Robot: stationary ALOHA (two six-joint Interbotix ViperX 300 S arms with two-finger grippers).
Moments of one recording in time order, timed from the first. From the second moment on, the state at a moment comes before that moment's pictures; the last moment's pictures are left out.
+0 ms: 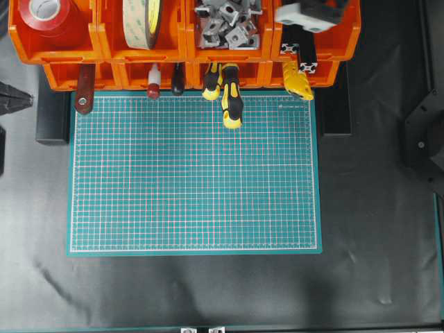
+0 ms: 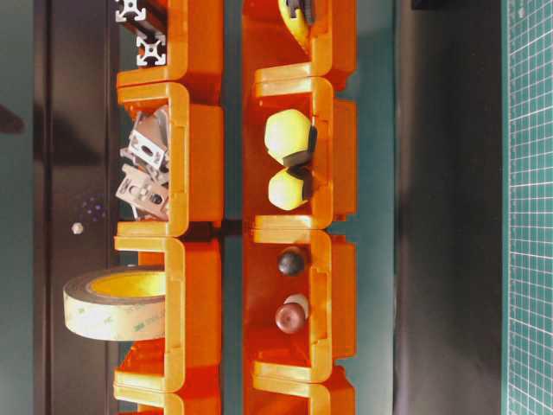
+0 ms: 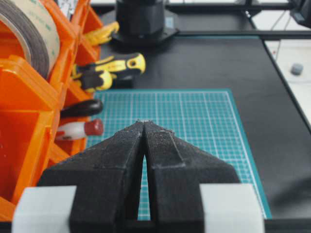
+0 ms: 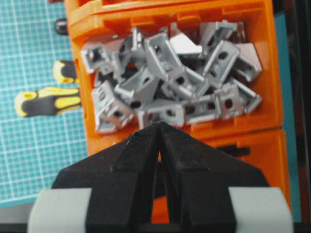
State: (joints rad) left arm -0.01 -1.11 1.03 0.04 0.22 -0.04; right arm -0.20 -0.02 -0.40 -0.13 1.53 -0.16
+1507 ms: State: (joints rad) left arm -0.02 -1.11 1.03 0.04 0.24 -0.06; right arm -0.20 0.14 -0.37 -0.14 1.55 -0.23
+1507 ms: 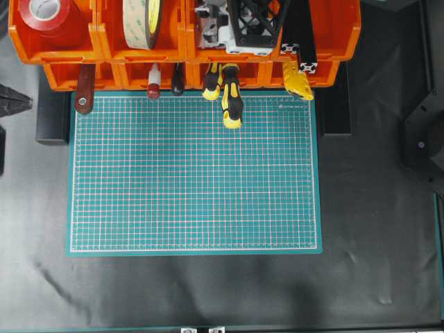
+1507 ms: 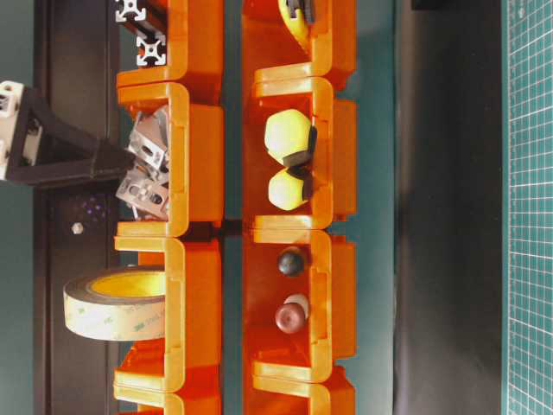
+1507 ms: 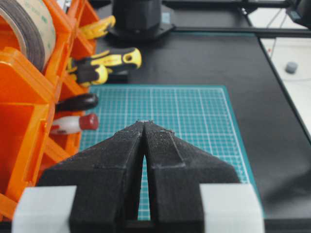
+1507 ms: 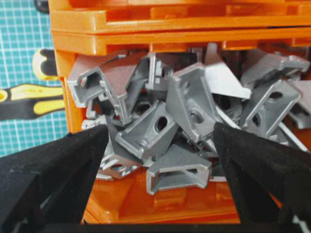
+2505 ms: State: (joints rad) left arm -0.03 -1.11 1.03 0.04 0.24 -0.06; right arm -0.18 0.17 -0.34 -0.23 1.49 -0.22
